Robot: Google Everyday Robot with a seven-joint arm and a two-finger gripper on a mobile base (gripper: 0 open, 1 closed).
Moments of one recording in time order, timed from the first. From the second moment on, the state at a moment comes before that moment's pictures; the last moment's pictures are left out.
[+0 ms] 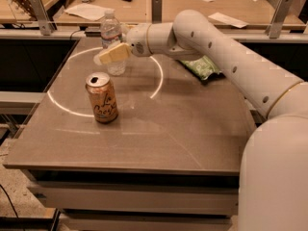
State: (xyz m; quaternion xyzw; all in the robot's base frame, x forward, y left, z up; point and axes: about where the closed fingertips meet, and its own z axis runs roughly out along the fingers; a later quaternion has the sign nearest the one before) arm 0.738 0.119 0.927 -0.48 0.61 0.33 0.54
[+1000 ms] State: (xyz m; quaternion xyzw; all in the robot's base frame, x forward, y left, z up) arm 0.752 0.139 0.949 -0.50 0.54 0.38 0.56
